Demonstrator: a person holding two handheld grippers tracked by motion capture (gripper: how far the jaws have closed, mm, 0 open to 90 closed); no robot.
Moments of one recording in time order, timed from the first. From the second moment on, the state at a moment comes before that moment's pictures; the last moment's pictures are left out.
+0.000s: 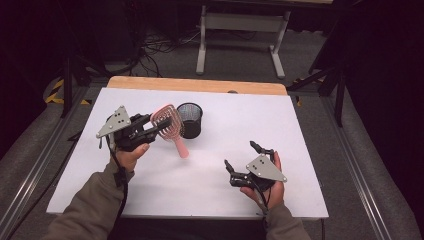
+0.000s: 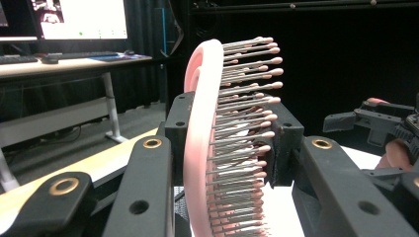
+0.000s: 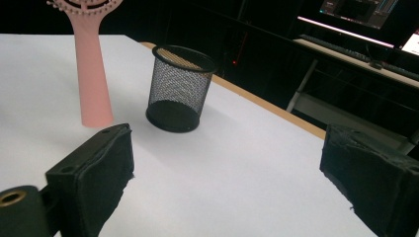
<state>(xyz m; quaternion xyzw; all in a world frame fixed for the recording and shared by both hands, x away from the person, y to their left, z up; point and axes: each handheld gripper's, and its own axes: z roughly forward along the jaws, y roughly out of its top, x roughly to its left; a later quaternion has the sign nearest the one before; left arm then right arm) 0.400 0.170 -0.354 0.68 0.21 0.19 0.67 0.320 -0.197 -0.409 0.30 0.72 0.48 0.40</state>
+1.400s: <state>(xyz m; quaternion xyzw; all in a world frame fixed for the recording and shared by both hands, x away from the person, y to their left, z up) 0.421 0.175 -0.303 0.67 0.19 0.23 0.68 0.311 -0.219 -0.416 0.31 0.72 0.48 0.40</state>
